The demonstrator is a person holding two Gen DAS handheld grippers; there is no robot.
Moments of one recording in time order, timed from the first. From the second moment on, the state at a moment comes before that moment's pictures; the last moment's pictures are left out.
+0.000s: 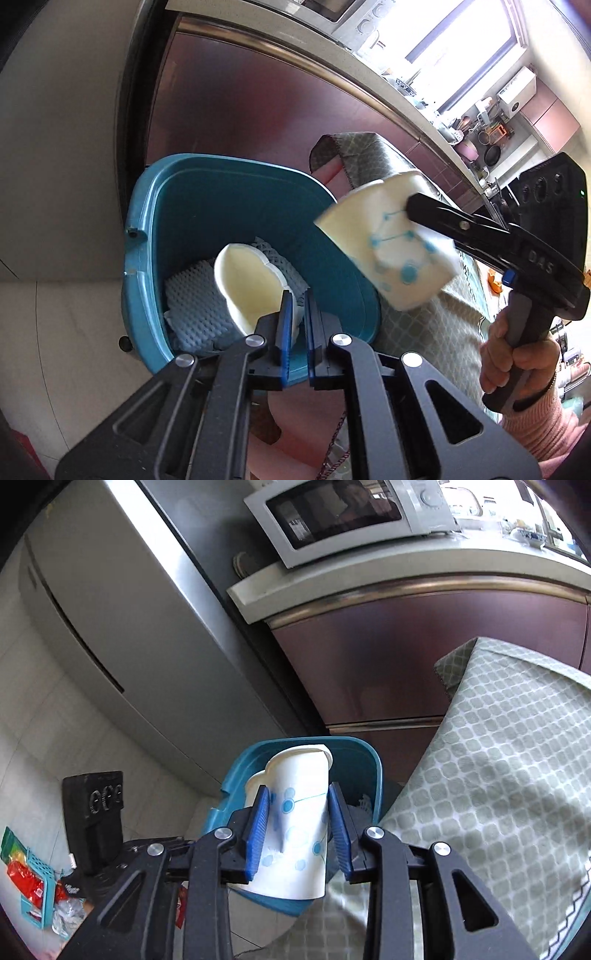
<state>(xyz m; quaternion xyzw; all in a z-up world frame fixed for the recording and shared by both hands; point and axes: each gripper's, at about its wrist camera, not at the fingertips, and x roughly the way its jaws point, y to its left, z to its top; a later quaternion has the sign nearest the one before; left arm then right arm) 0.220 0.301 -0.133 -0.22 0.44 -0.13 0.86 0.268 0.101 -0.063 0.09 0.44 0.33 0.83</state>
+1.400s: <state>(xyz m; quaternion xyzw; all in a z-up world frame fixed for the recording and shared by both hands) 0.170 0.052 -0.072 -0.13 0.41 -0.38 0.82 0.123 -0.183 -0.042 0.17 0.36 0.17 0.90</state>
